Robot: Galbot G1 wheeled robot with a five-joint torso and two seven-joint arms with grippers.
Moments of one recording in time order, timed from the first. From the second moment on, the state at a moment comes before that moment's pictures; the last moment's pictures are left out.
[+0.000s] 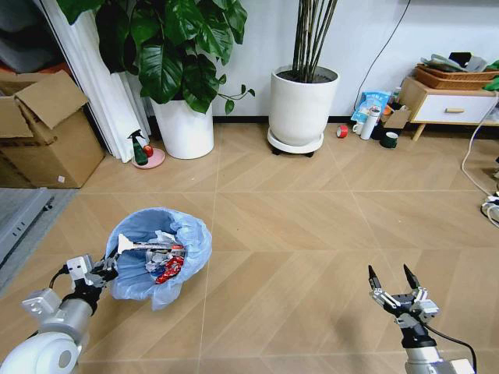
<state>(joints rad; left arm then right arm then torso) 1.59 -1.14 -0.84 -2.05 -0.78 0.27 -0.01 -1.64 1.36 0.83 1.65 0.61 0.60 -0.51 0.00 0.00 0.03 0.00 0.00</state>
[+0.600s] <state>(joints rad) 1.59 -1.12 -0.85 -2.03 -0.79 0.27 -0.02 -1.62 1.37 0.82 1.62 0.62 0.60 -0.51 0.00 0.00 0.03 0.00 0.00</state>
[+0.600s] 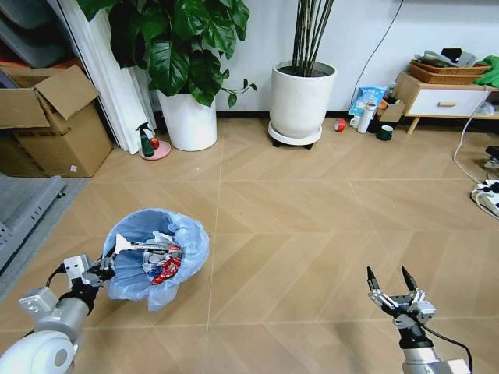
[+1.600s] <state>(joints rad) 1.61 -1.12 -0.86 -2.05 -0.80 0.27 -0.02 -1.63 1.37 0.83 1.63 0.62 0.61 -0.52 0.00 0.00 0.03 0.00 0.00</state>
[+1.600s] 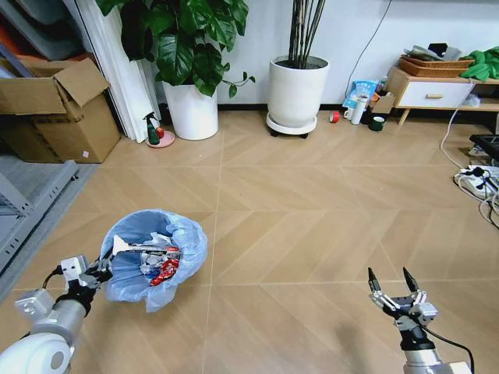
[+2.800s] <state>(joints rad) 1.60 -1.12 -0.86 -2.04 -0.79 0.27 -0.02 -1.64 1.37 0.83 1.64 0.63 0.61 -0.52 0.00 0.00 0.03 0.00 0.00</state>
